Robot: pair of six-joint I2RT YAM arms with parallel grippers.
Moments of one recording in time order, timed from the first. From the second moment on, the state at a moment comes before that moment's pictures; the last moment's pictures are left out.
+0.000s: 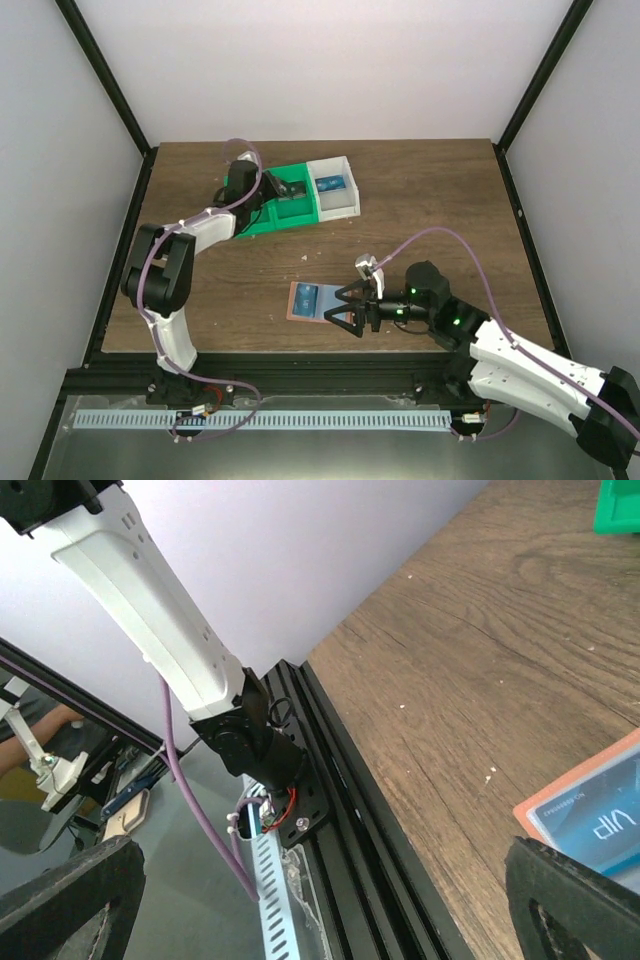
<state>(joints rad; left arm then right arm) -0.31 1.85 1.15 0.23 0.05 -0.71 0.85 0.77 0.44 0.09 -0.60 0.55</state>
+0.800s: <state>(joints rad) -0.31 2.06 1.38 0.19 0.02 -0.65 0.85 0.74 0.46 0.03 -0.52 0.61</state>
